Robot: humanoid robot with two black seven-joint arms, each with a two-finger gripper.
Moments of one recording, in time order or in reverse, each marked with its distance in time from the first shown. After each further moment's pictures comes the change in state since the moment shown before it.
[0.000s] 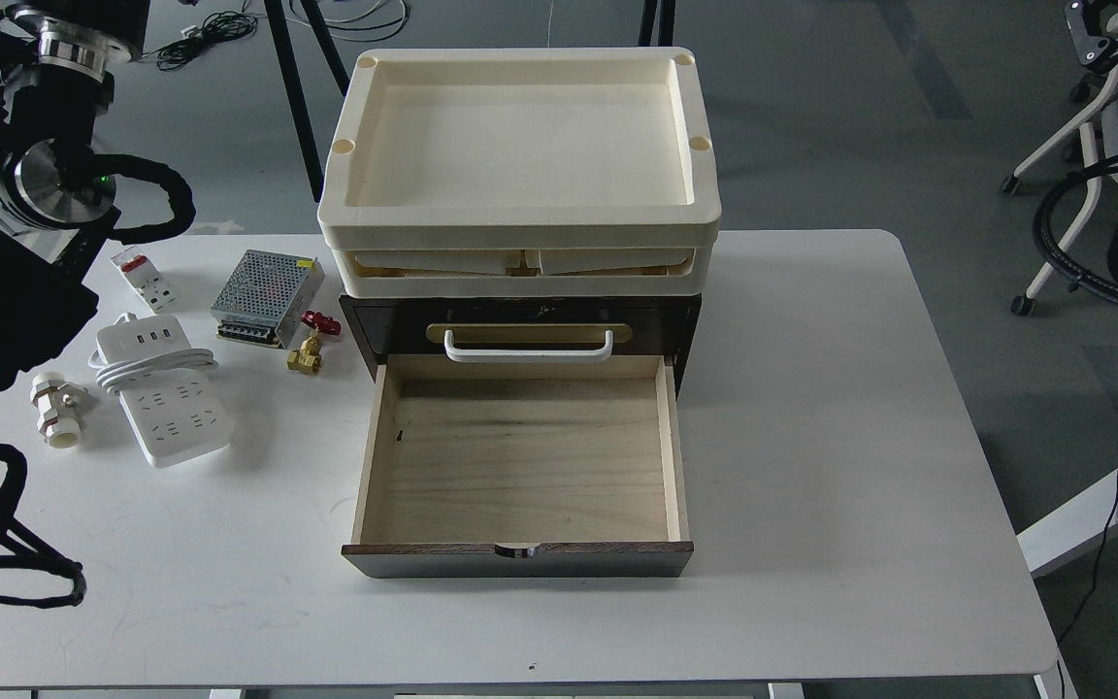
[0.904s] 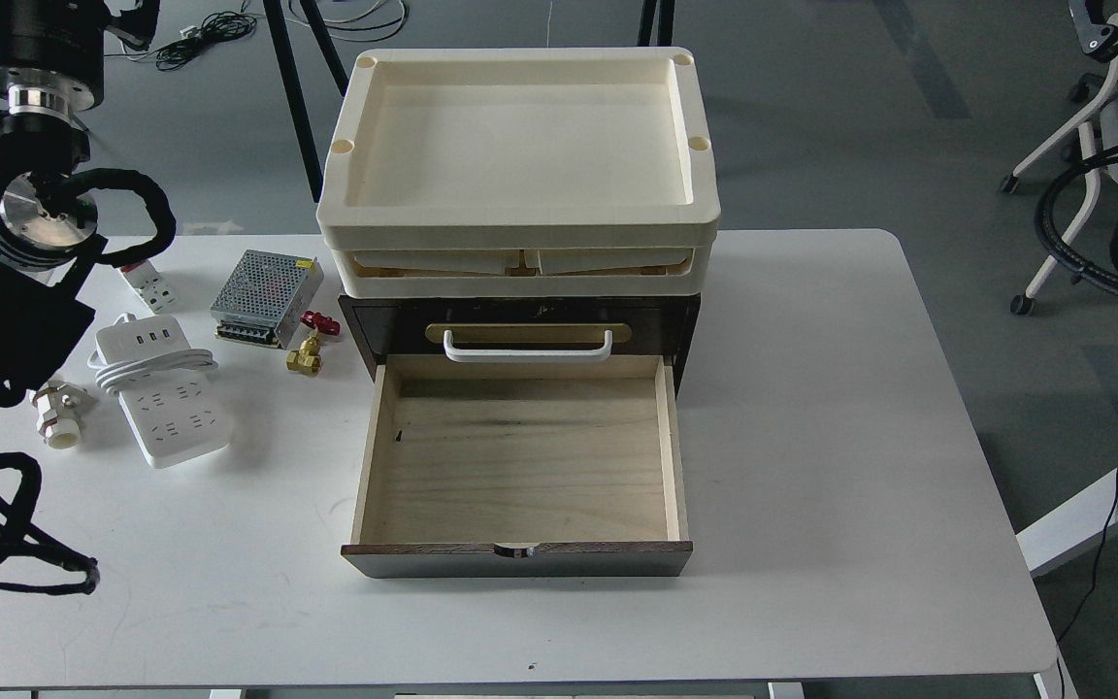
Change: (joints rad) left arm -0.009 0.043 -0.030 0.120 -0.073 0.000 0.000; right arm 0.019 -0.004 -0.006 0.002 0.000 0.000 0.000
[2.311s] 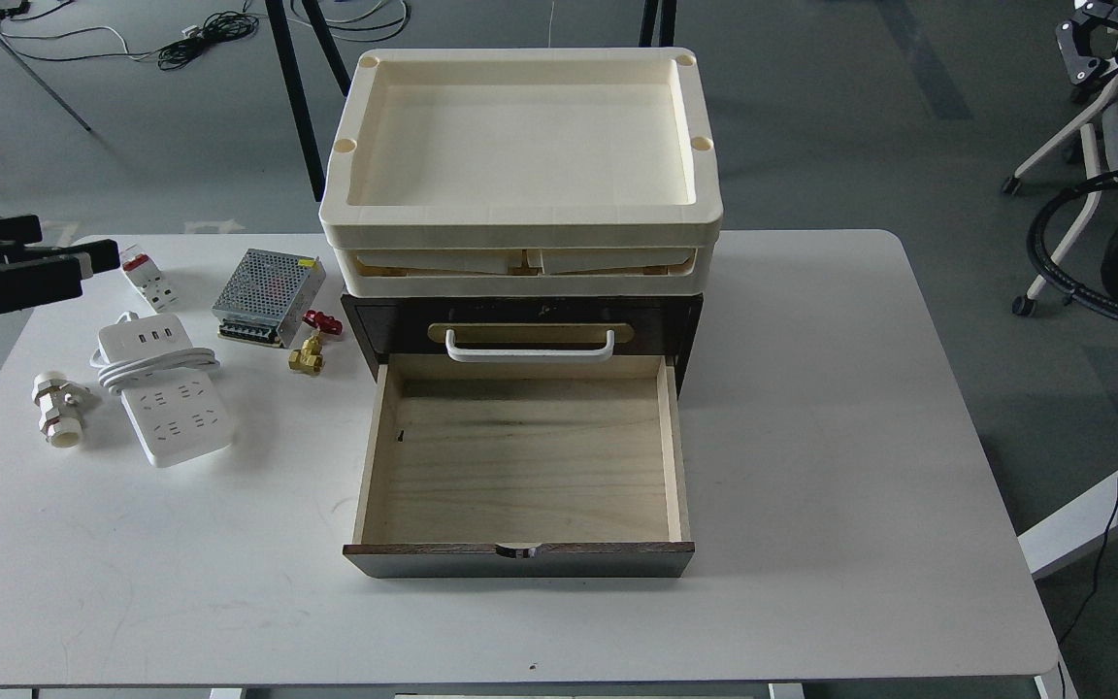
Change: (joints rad) left arm -0.046 0.832 0.848 -0.792 1.628 0.404 0.000; right arm -0.048 0.009 0.002 -0.006 0.000 0.000 0.000
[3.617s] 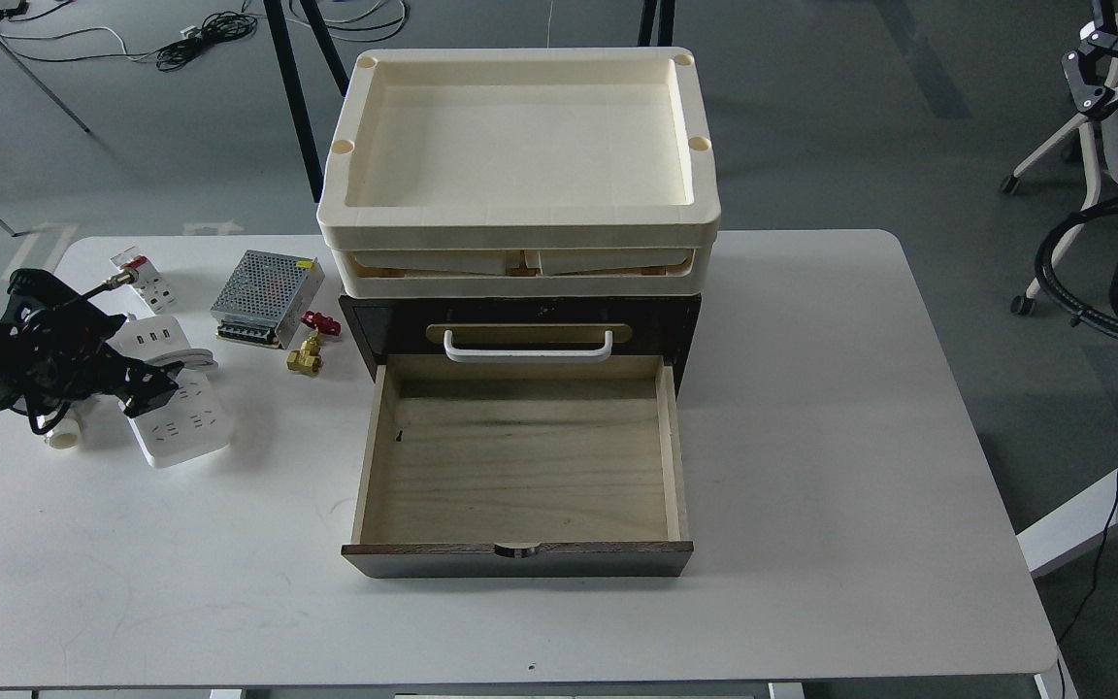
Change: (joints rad) left arm 0.245 -0.852 0.270 1.246 0.207 0.312 0.000; right arm -0.031 -0.014 0.000 0.000 0.000 0.000 0.000
